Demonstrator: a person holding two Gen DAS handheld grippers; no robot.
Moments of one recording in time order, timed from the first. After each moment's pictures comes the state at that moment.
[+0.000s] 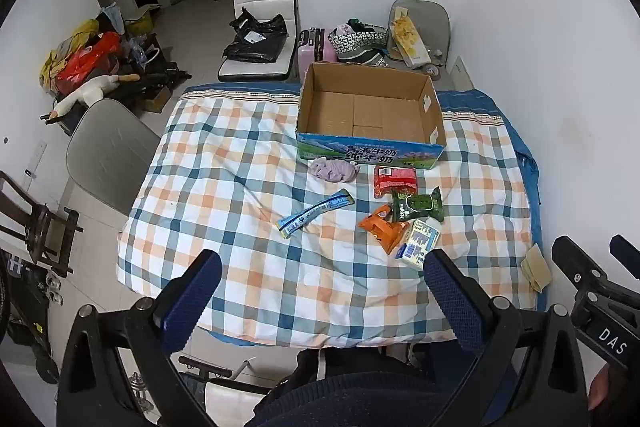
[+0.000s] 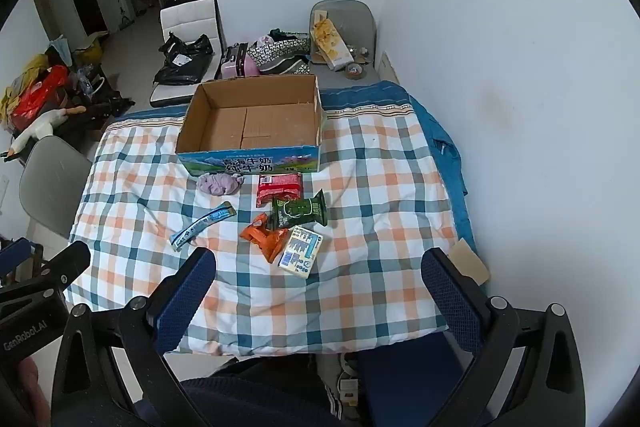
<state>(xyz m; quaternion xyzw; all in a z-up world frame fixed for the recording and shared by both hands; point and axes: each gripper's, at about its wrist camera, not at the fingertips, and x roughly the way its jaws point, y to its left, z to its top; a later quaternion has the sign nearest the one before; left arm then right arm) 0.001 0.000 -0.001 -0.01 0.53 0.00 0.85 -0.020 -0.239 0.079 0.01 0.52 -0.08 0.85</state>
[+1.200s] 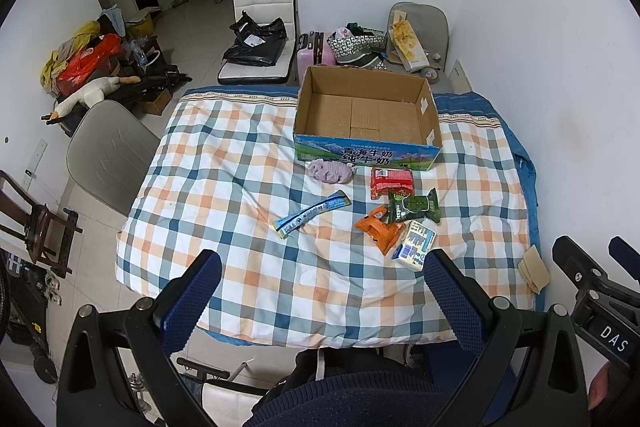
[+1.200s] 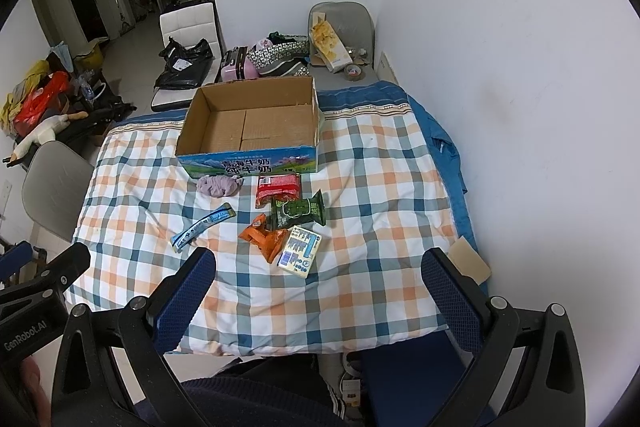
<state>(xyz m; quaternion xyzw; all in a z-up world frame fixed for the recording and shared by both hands) 0.000 0.000 0.000 -0.01 0.53 0.01 0.85 -0.024 -0.243 0.082 0.02 0.51 -0.07 0.86</state>
